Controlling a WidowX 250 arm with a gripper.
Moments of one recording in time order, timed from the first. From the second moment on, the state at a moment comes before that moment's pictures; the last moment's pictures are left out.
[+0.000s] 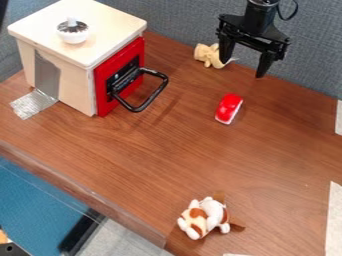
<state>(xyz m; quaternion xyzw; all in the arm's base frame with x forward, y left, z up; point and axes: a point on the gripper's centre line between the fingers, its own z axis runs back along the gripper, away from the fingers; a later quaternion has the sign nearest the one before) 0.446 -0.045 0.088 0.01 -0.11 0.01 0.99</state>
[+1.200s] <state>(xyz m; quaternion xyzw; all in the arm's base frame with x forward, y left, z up) 0.405 0.095 0.139 0.00 -0.02 0.08 1.00</state>
